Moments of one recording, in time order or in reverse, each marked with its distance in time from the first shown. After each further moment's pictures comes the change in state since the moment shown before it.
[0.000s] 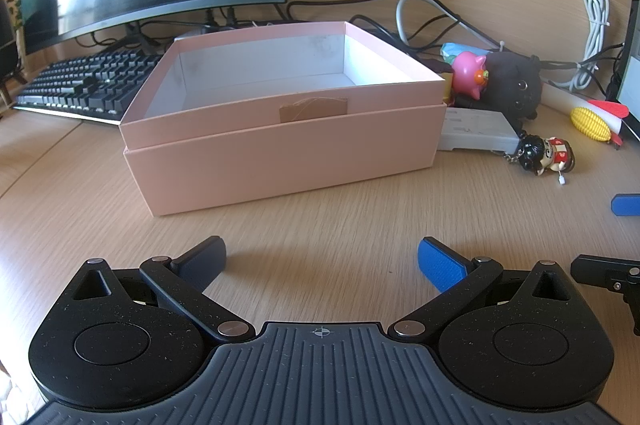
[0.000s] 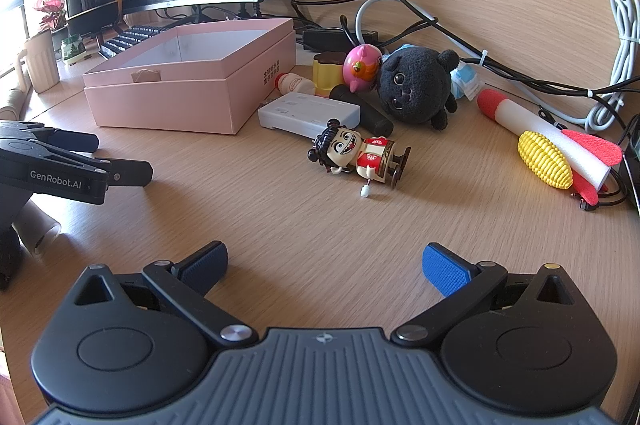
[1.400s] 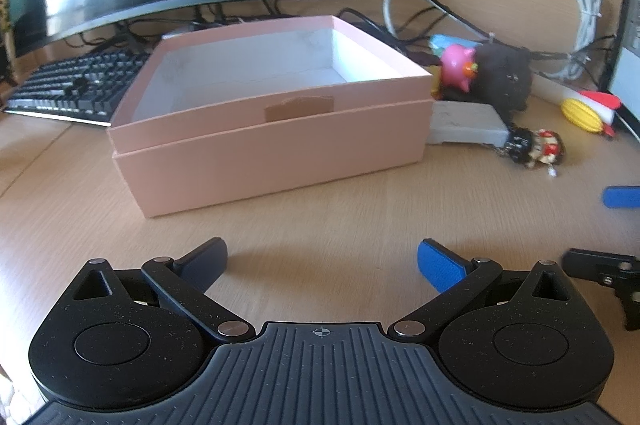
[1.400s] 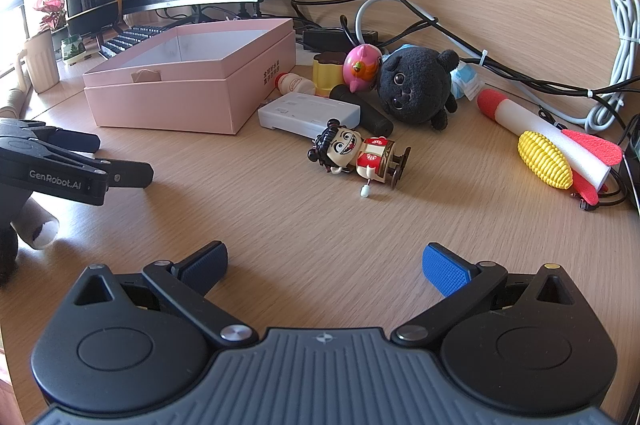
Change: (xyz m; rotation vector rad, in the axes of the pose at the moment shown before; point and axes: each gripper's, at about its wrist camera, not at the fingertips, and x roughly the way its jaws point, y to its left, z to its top) left arm -0.004 -0.002 0.005 0.024 0.036 -0.042; right arm 0.000 0.000 0.000 0.000 0.000 0.000
